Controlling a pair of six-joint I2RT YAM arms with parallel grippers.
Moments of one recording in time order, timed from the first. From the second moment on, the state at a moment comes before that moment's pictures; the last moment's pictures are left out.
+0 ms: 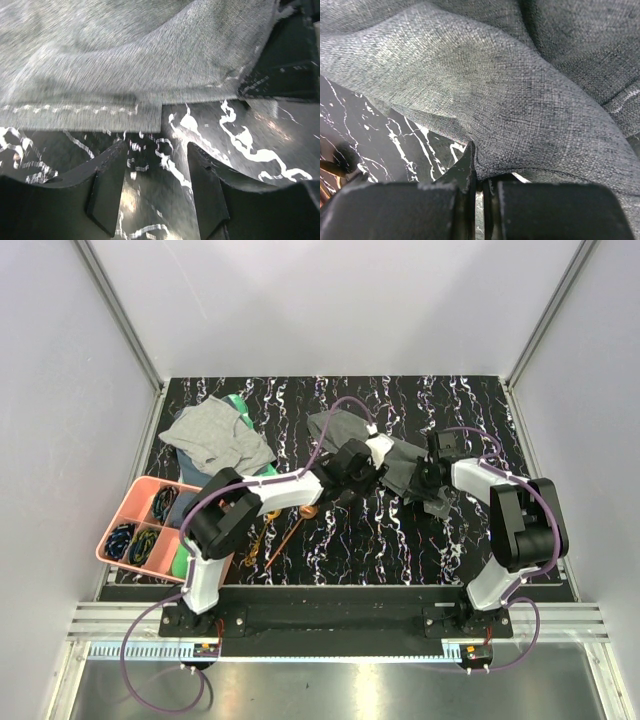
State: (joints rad) left arm -0.86 1.97 1.31 0.04 -0.04 -0.07; right arm 0.16 1.68 0.94 -0.36 -0.17 0.56
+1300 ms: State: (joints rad) left arm -0.81 2.11 1.40 0.00 0.01 -0.11; right arm 0.11 1.62 0.91 -0.36 -0.20 0.55
